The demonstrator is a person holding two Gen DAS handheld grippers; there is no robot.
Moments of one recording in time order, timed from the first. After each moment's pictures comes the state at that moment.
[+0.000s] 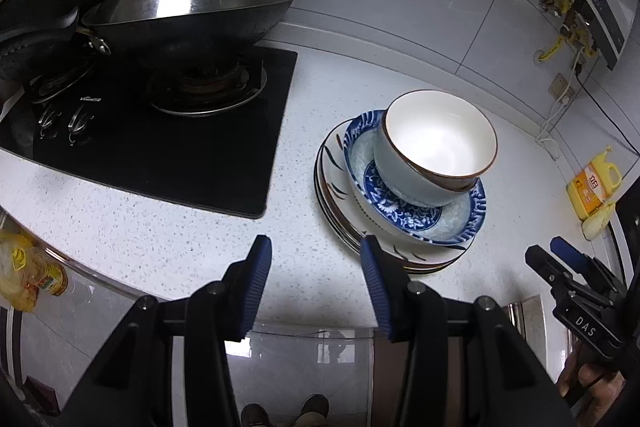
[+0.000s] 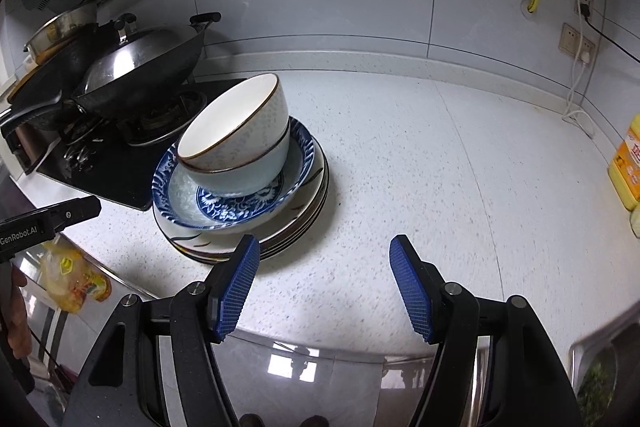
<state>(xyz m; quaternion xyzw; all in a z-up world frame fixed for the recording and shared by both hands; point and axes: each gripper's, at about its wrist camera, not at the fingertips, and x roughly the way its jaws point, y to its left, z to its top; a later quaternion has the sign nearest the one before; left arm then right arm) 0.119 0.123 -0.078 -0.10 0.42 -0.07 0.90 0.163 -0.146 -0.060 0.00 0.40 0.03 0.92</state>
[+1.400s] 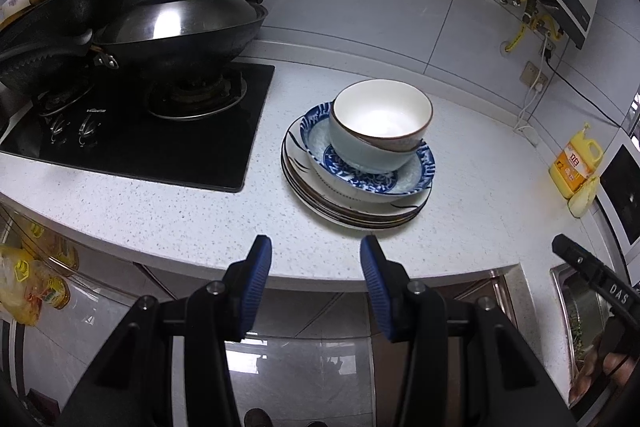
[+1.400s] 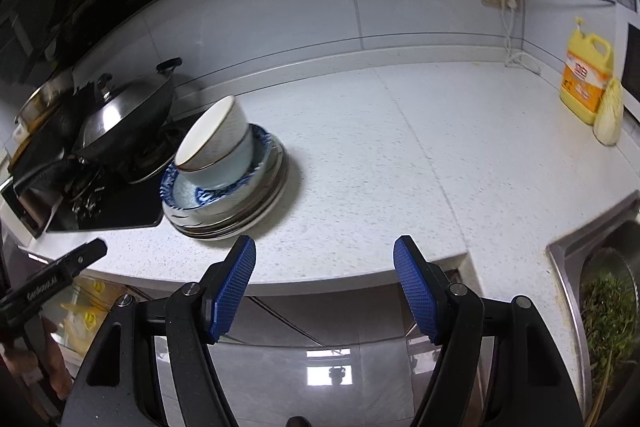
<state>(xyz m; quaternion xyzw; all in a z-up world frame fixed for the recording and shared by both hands) 0.035 0.082 -0.059 -0.07 0.38 -0.08 0.92 0.079 -0.202 -0.036 0.11 0.38 -0.03 0.92</state>
